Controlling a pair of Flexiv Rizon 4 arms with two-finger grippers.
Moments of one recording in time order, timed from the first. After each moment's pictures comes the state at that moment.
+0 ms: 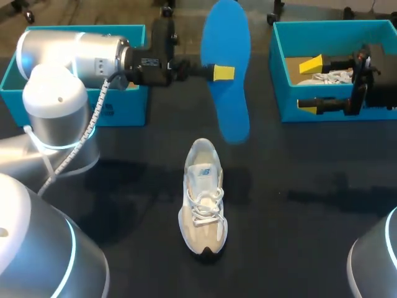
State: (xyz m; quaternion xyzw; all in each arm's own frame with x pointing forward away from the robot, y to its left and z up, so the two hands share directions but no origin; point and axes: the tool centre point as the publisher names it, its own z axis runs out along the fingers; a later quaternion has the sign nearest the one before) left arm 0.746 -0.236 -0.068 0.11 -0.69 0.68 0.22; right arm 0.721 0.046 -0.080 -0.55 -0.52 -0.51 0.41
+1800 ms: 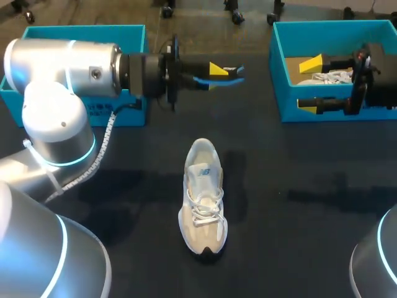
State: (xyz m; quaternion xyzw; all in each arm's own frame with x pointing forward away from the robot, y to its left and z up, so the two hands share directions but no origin) left arm 0.765 -0.228 -0.084 -0.38 -0.61 0.61 -0.33; right arm 0.722 0.046 -0.079 -0.55 -0.52 -0.51 0.41
